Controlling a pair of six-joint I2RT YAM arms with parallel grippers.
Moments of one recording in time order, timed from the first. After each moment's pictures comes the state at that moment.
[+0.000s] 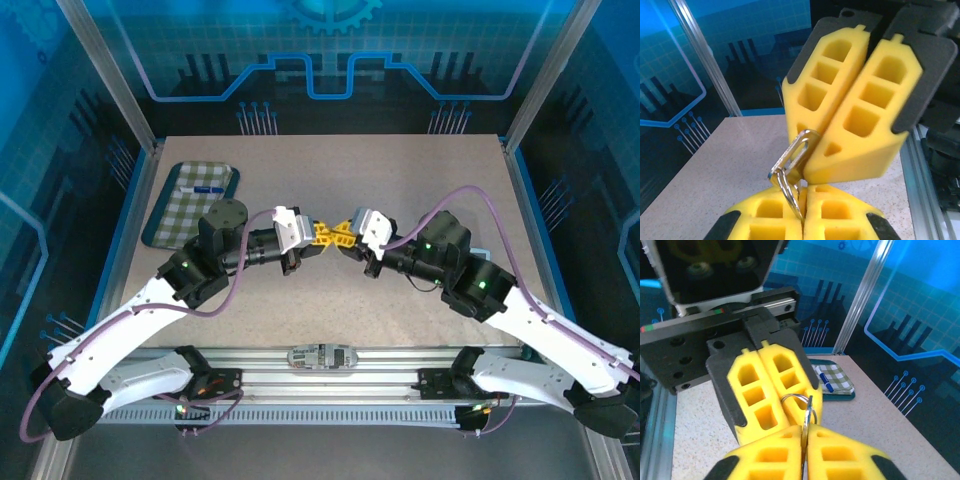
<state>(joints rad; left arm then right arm) -0.71 1.02 1.00 -0.13 0.49 0.31 0.89 0.95 1.04 -0.23 -0.18 -0.31</state>
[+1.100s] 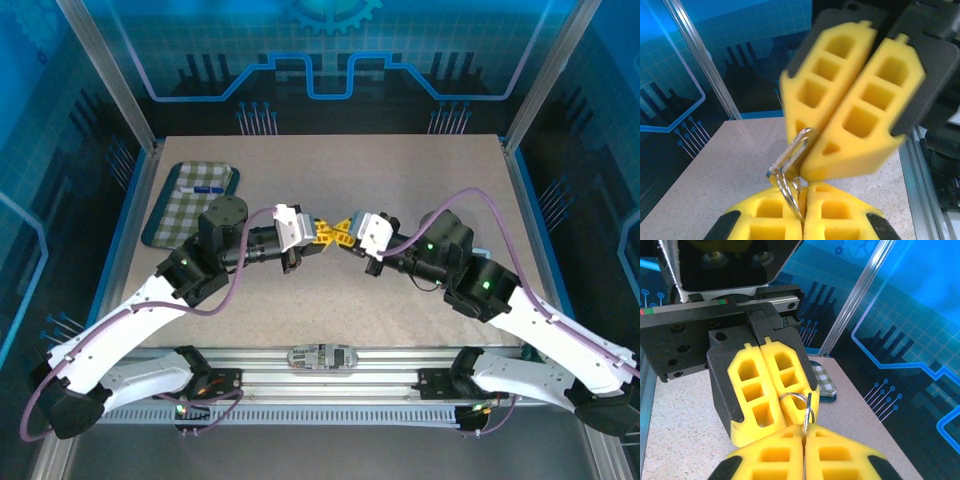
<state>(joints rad) -0.72 1.03 1.03 -0.16 0.50 0.33 0.91 0.95 1.07 -0.27 -0.13 -0.41</state>
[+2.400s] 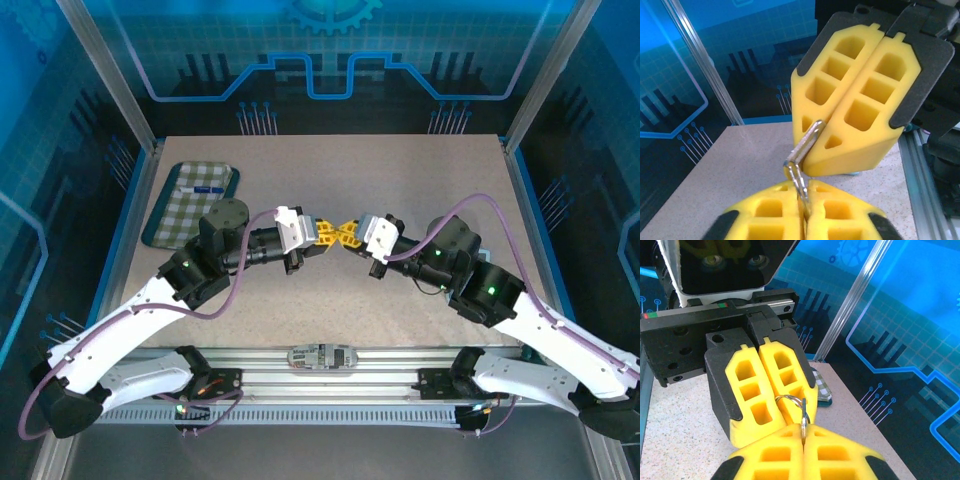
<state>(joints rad) -0.73 1.03 1.03 -0.13 0.47 0.33 0.92 0.90 1.04 -0.24 -0.10 -0.42</state>
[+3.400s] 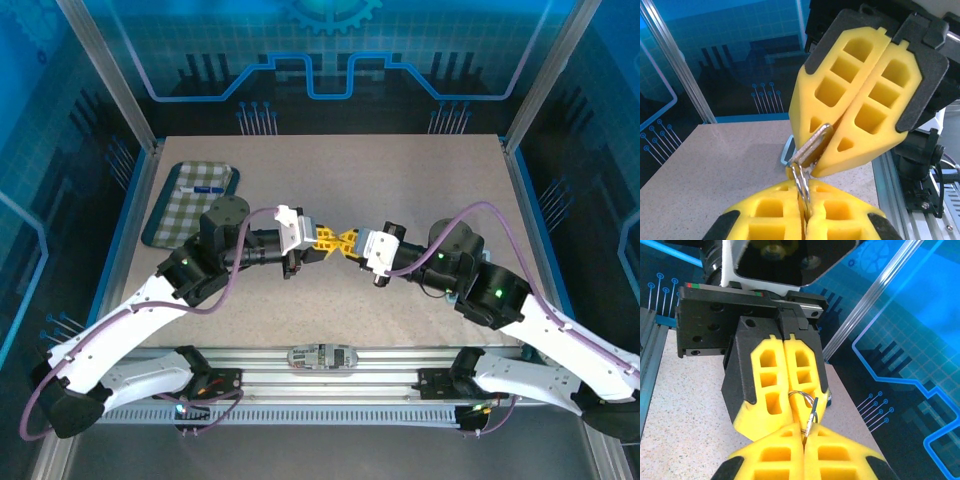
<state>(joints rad) -0.71 1.04 1.05 -0.18 0.58 0.27 0.96 0.88 1.07 -0.33 -0.12 -0.57</state>
